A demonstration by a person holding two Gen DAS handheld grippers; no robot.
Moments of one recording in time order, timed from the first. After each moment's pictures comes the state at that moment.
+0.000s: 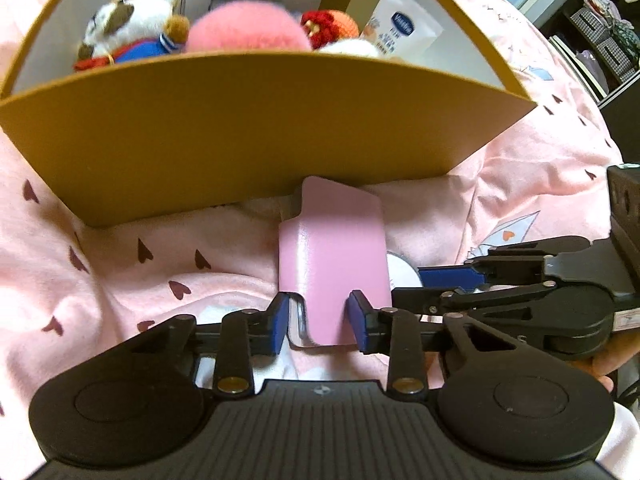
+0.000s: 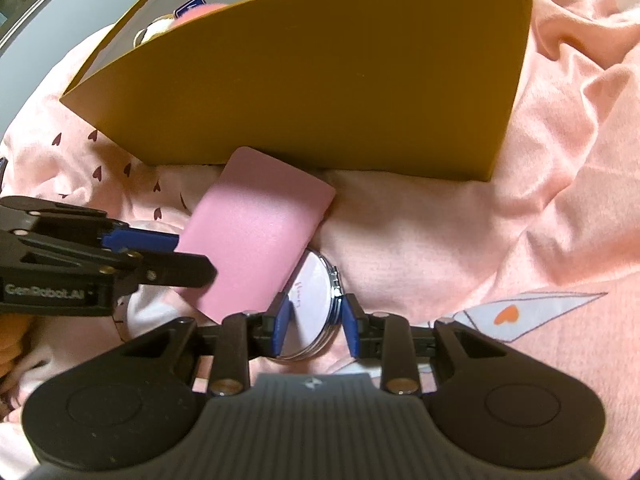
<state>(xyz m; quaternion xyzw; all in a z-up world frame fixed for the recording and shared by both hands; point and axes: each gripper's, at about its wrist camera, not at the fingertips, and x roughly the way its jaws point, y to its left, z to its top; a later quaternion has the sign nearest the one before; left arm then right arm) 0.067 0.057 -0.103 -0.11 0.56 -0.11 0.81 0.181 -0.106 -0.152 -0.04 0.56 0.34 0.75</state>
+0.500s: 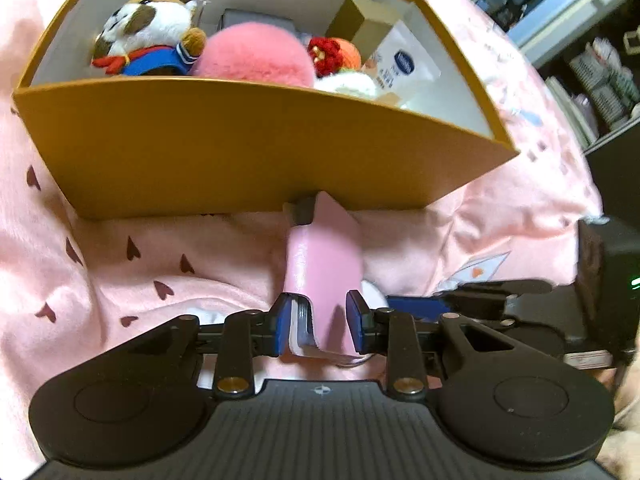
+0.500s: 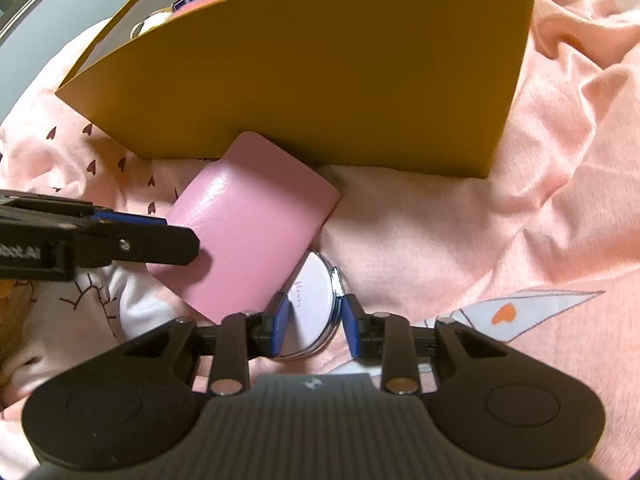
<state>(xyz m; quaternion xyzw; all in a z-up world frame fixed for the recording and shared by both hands) 0.070 0.068 -0.098 -0.21 0.54 -0.12 0.81 0.182 -0.111 -0.154 -0.05 0.56 0.33 0.75</state>
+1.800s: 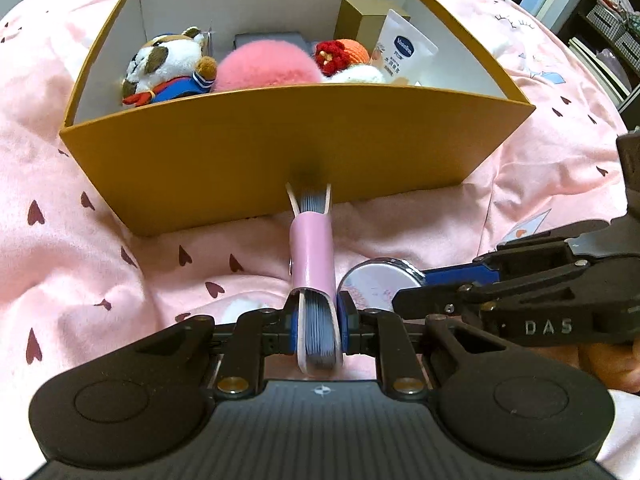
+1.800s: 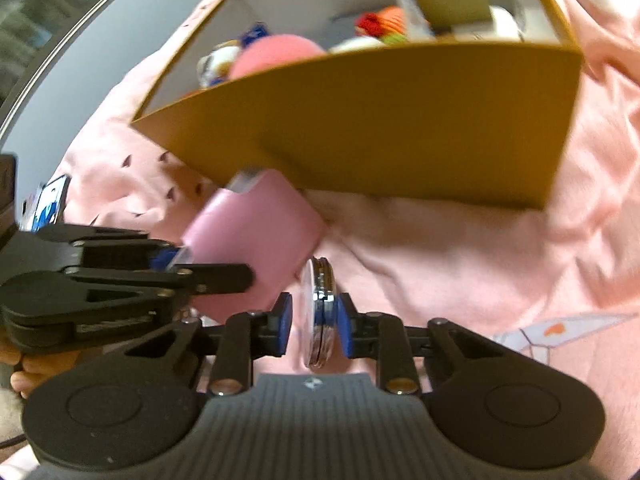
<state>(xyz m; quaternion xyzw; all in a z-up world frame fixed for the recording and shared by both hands) 0.051 0.049 -0.089 -0.07 0.54 -0.06 0.84 0.179 -0.103 -0.133 0.00 0.55 0.41 0.73</state>
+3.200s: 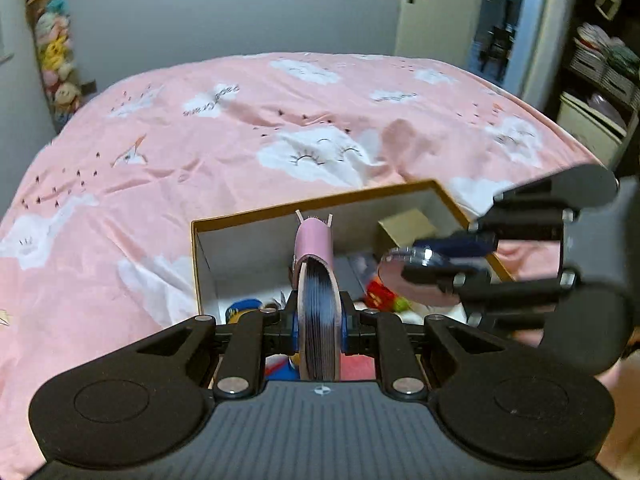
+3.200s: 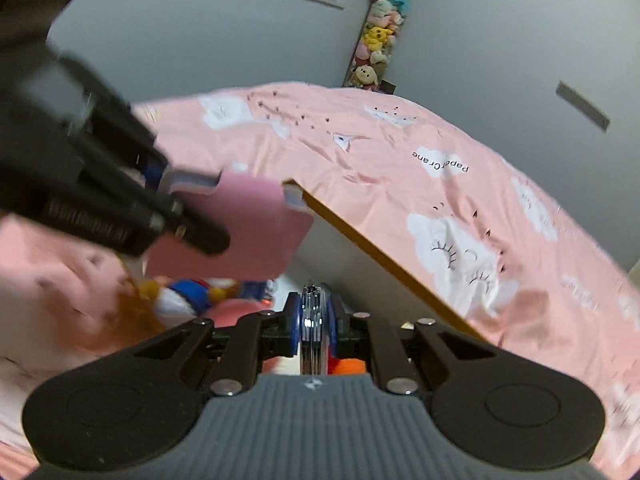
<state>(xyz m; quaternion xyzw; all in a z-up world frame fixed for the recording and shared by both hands) 0.135 0.096 0.037 -0.02 0.40 -0.04 0.91 0.229 -0.013 -0.002 -0.31 0.23 0.45 0.81</state>
